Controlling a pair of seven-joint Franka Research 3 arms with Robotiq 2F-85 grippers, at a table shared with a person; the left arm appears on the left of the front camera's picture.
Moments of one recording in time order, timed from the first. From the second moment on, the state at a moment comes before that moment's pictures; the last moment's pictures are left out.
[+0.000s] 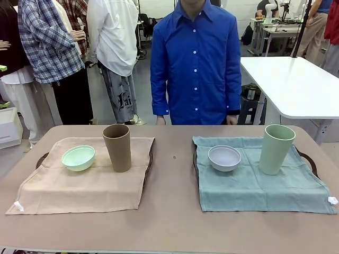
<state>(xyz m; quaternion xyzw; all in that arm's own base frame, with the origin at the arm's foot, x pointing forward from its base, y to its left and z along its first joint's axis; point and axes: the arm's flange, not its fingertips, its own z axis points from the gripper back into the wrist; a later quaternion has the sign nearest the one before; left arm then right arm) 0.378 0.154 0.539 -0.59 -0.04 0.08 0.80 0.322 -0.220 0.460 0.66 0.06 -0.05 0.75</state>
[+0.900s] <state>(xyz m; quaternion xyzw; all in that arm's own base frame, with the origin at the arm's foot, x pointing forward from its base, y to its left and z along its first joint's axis) 0.378 0.153 0.530 -0.60 -0.02 0.08 0.80 0.321 -0.222 0.459 0.66 0.06 -0.05 0.75</state>
